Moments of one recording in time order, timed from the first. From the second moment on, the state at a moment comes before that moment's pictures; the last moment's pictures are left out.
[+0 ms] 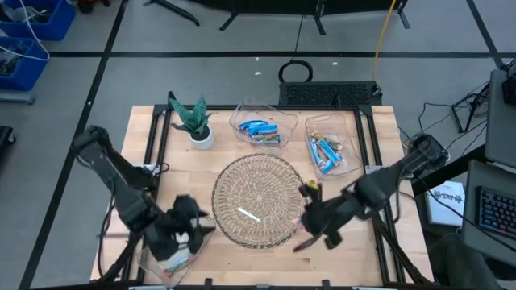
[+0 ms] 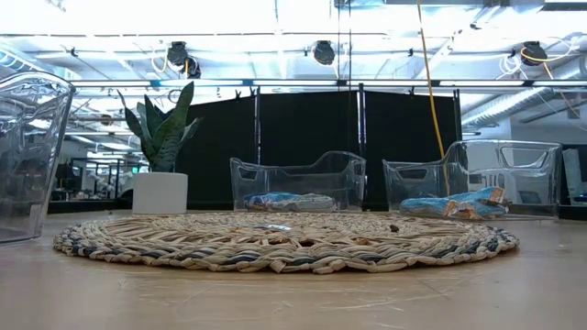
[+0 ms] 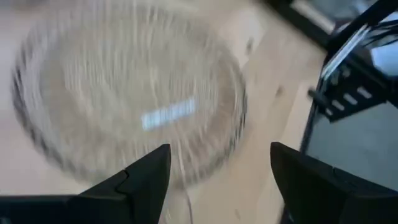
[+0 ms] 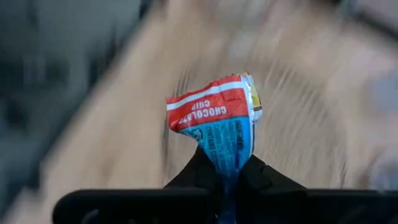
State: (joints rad) left arm -0.84 1.37 1.16 -0.79 -0.68 -1.34; right arm 0.56 1.53 1.58 -1.01 0.22 0.00
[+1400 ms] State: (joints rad) left arm -0.39 1.38 1.20 0.23 -0.34 -0.13; right arm 0.30 1.64 1.71 -0.15 0.08 0.02
